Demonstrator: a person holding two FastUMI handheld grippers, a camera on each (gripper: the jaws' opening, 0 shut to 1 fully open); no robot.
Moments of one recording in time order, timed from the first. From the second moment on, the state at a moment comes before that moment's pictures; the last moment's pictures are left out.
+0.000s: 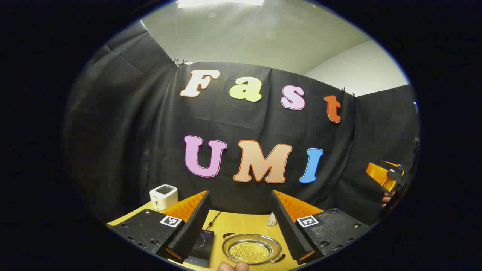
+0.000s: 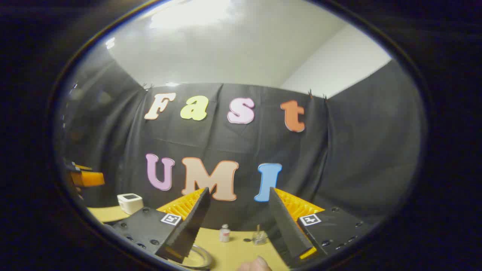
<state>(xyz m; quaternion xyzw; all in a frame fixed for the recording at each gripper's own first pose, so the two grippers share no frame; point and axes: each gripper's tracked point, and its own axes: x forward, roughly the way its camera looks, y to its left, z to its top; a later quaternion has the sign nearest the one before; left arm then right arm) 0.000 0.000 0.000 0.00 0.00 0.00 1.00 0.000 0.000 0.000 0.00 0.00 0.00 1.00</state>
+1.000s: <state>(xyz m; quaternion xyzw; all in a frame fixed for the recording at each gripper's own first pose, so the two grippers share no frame) -0.010 0.035 -0.022 0.04 0.03 0.03 1.00 0.011 0.056 -0.039 -0.01 0.05 0.04 1.00</state>
